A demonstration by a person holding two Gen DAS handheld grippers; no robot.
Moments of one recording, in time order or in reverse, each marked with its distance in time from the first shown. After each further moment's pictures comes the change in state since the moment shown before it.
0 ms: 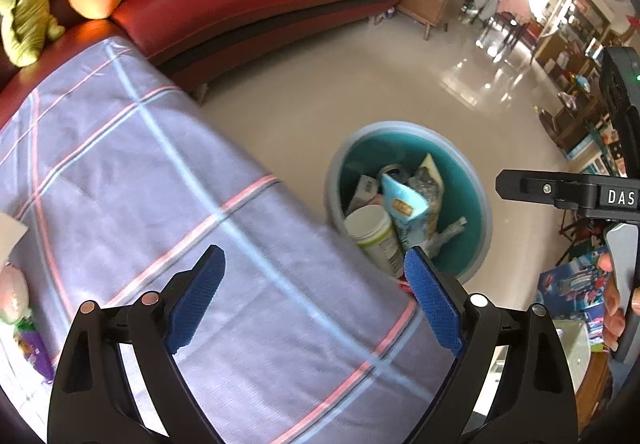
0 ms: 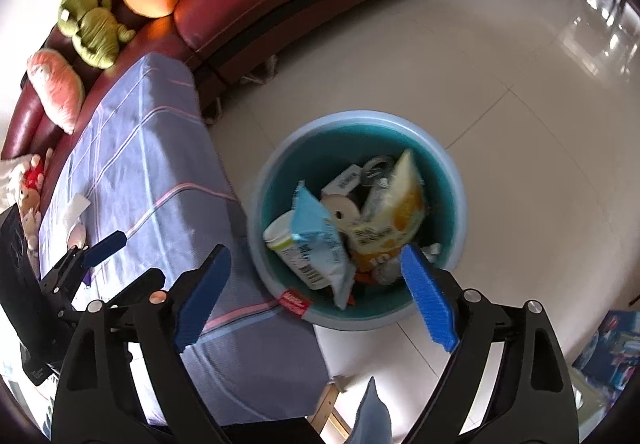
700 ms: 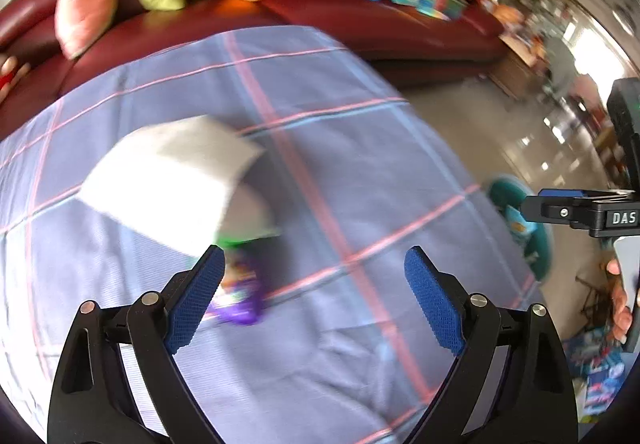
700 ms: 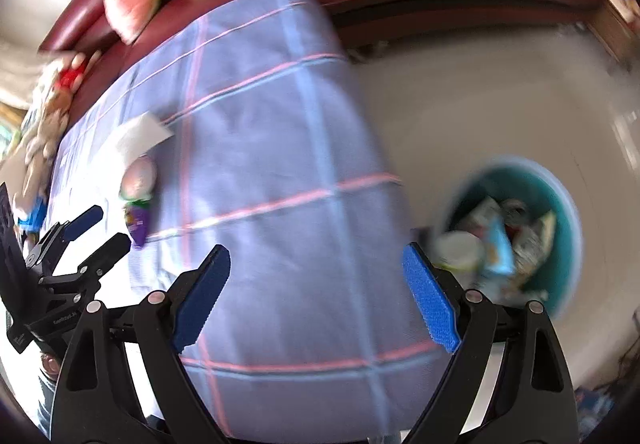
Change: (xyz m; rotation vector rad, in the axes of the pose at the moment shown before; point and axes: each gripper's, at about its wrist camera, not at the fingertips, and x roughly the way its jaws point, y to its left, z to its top) left arm -0.109 0.194 -0.085 -0.301 -0.120 0.179; right arm 0.039 0.213 -0.006 -0.347 0.093 0.063
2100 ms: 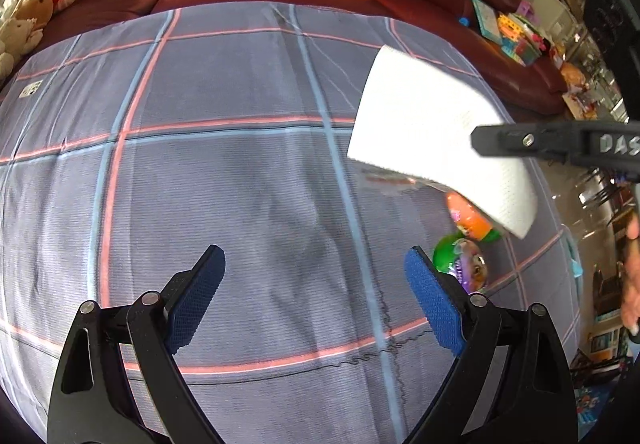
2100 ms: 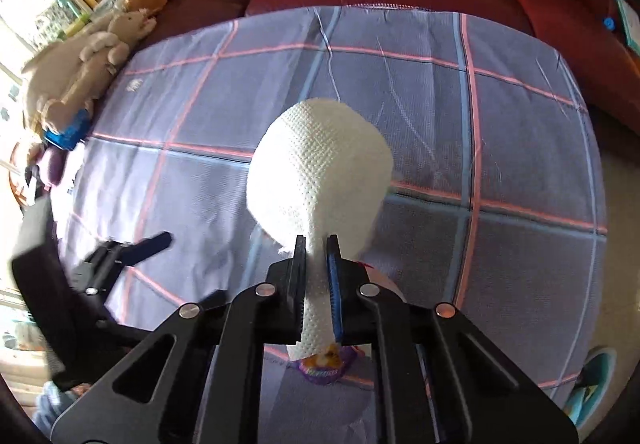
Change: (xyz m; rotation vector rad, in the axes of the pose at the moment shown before) left arm -0.002 0.164 -0.028 -0.246 0.025 0.062; right arm 0.100 0.259 0.081 -0.400 0.087 0.147
